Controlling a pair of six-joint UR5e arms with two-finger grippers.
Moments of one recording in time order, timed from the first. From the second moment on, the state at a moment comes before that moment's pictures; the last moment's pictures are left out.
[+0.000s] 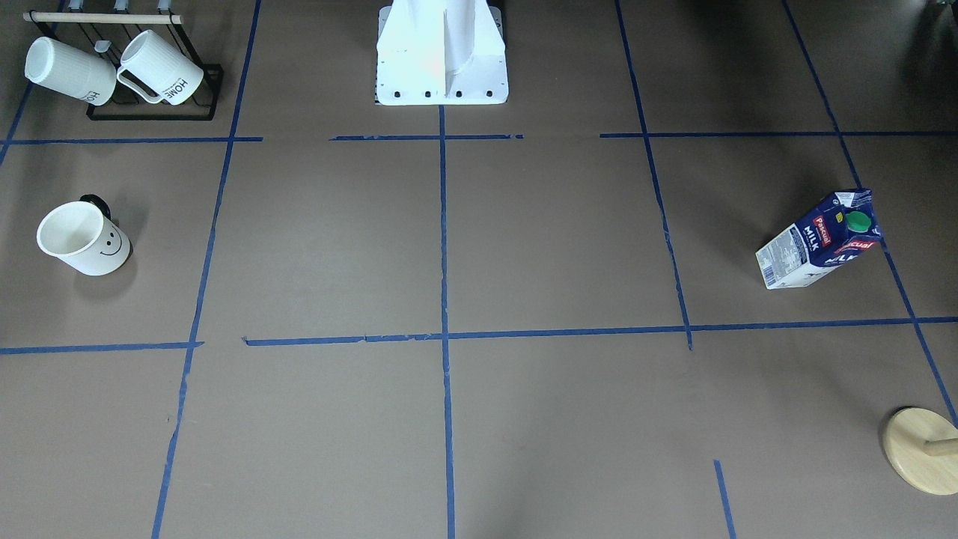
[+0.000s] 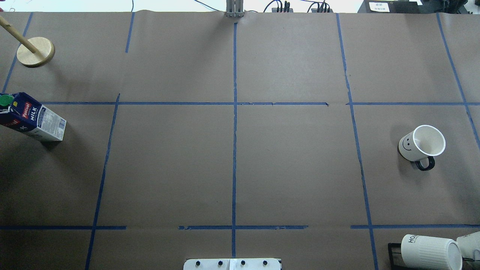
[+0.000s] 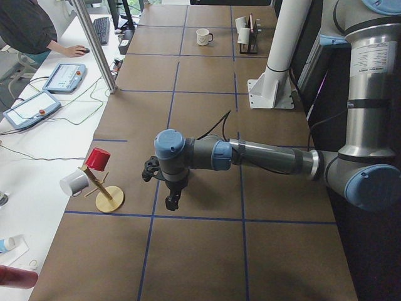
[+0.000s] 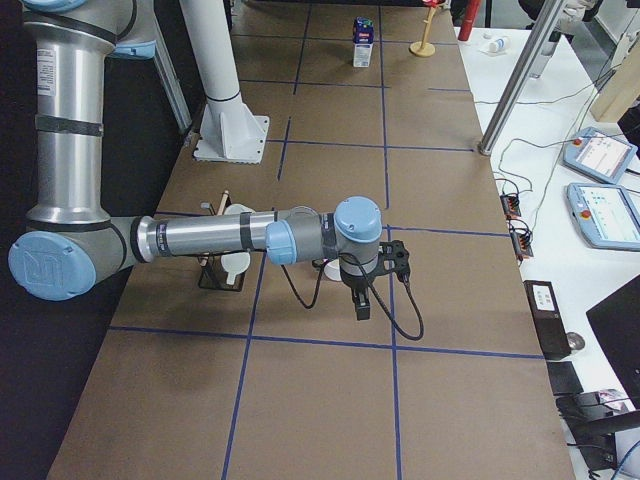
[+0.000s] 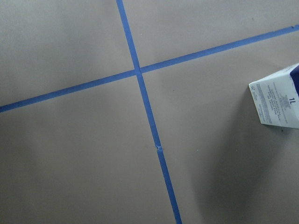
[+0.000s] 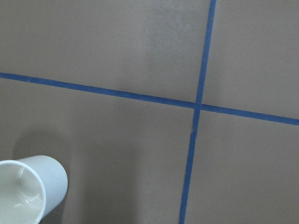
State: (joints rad) left arm -1.54 -1.52 -1.76 -1.46 -2.34 0.23; right arm 1.48 -1.66 1.78 -1.45 2.34 0.07
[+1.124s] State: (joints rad) left arm -1.54 -1.52 -1.77 -1.46 -2.34 0.23; right arm 1.16 -1.70 1.78 -1.09 2.24 0.54
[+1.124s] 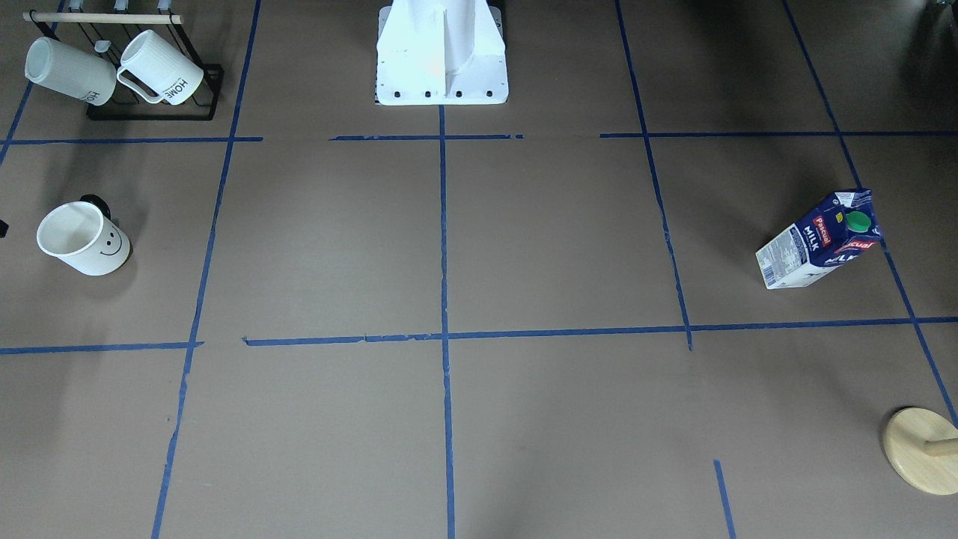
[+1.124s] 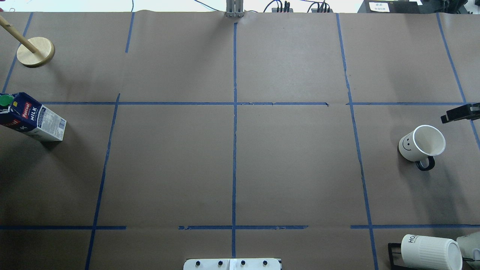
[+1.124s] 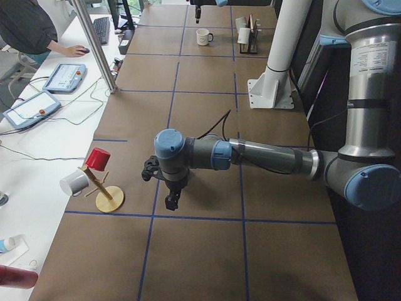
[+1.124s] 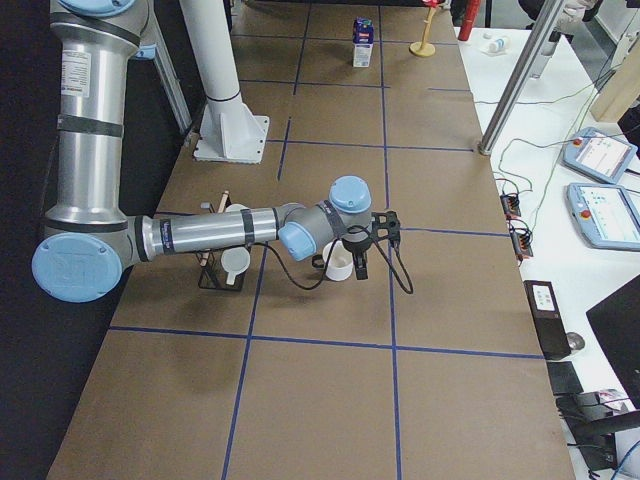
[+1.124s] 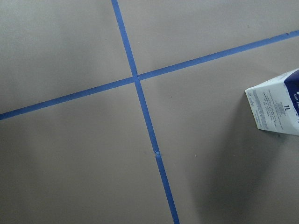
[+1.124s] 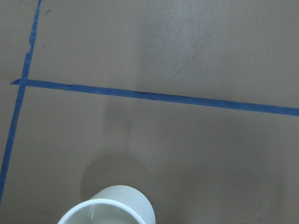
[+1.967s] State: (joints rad) left arm -1.54 -1.51 -1.76 -1.46 -2.34 0.23; right arm 1.03 -1.72 1.77 -1.05 2.18 0.57
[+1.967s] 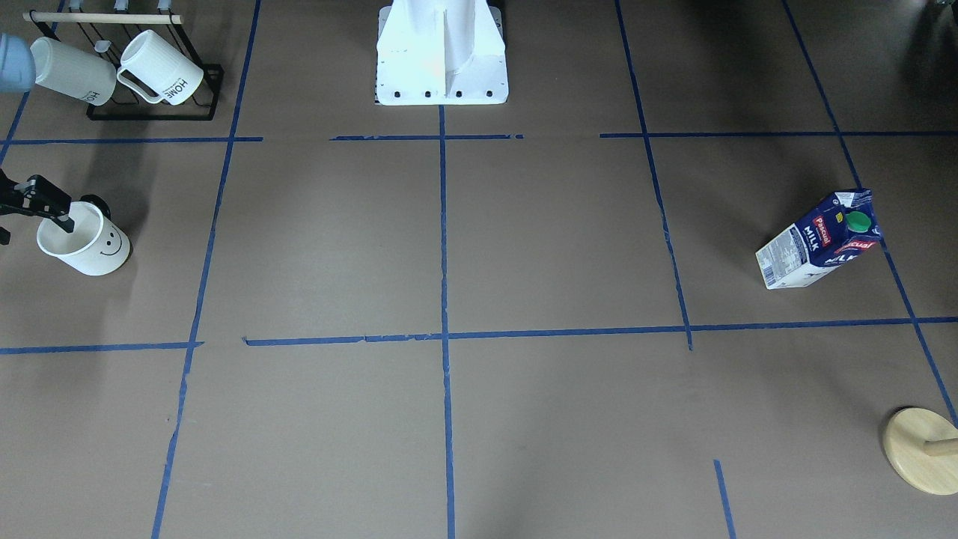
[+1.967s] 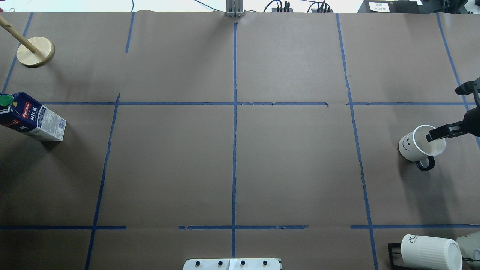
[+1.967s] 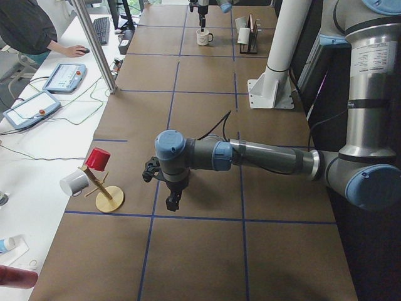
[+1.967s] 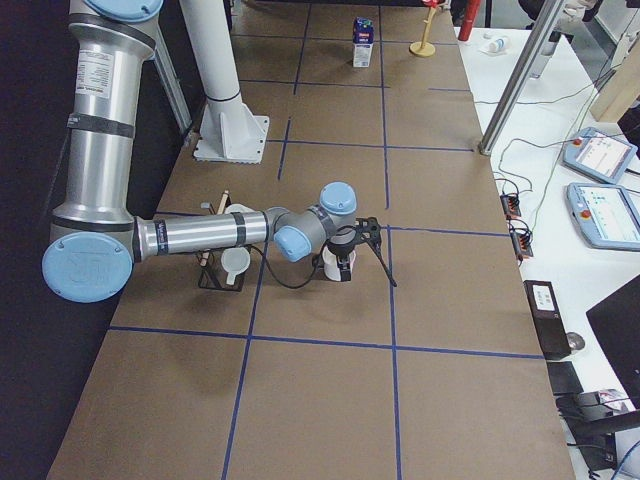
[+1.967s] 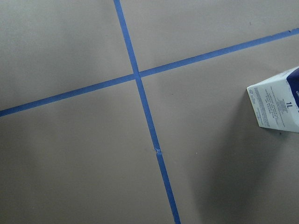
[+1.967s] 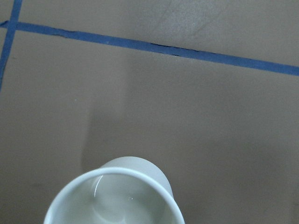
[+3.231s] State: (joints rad) left arm -1.54 -1.52 -1.77 -1.46 -2.34 0.23; right arm 1.01 -1.69 1.73 -1.06 2.20 0.57
